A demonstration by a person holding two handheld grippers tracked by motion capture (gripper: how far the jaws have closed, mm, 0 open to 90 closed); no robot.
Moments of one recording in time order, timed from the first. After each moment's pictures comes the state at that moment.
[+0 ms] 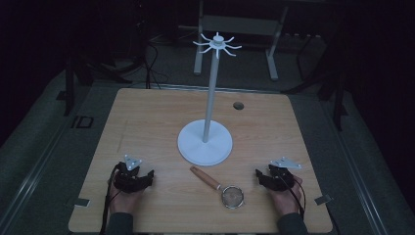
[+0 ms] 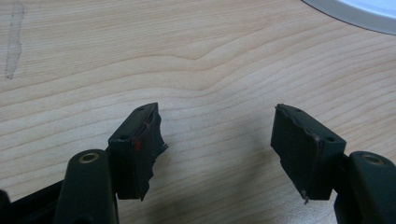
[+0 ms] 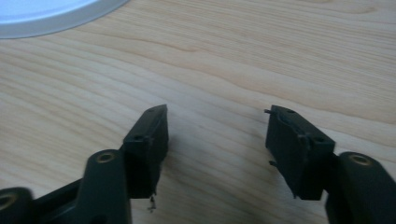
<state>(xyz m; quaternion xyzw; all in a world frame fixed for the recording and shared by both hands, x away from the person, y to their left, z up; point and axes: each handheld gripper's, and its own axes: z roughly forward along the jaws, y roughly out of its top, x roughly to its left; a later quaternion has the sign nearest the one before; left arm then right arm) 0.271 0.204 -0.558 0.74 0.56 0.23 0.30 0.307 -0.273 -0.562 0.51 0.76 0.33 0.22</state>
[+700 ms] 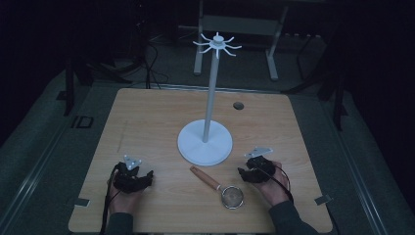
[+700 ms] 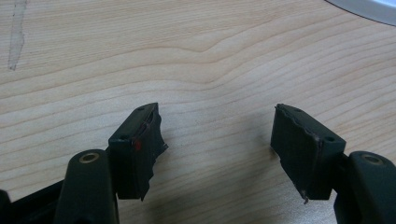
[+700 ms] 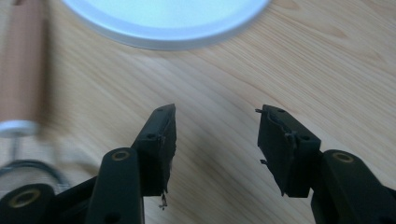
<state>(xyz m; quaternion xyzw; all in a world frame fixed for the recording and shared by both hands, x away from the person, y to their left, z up) 0.272 0.205 -0.559 0.73 0.57 0.22 0.29 0.321 -0.203 -0.516 0.39 0.86 0.26 0.18</state>
